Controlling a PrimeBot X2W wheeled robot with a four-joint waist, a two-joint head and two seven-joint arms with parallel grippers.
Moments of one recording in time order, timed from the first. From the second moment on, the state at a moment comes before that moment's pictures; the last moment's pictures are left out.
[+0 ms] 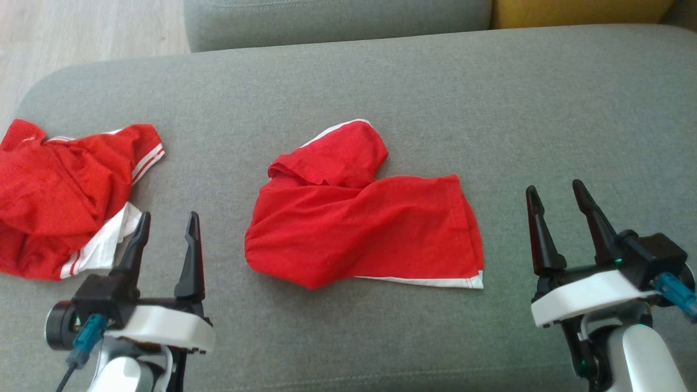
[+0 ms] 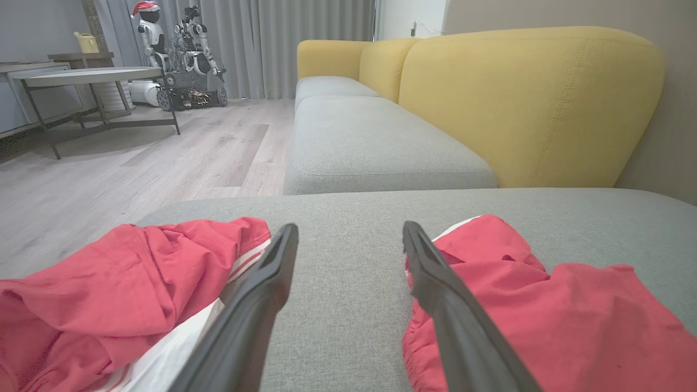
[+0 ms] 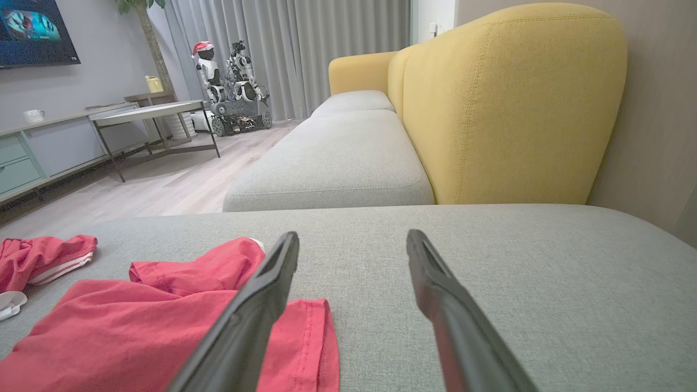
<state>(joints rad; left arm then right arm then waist) -0.01 0.33 -0.35 -0.01 -0.38 0.25 -0.25 -0.02 -0.05 0.04 -0.02 0.13 0.13 0.00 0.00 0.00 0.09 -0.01</state>
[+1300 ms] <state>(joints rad) -0.11 0.20 -0.28 0.03 -0.29 0.13 -0.25 -0.28 -0.26 0.64 0.26 0.22 0.13 0.17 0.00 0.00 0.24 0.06</state>
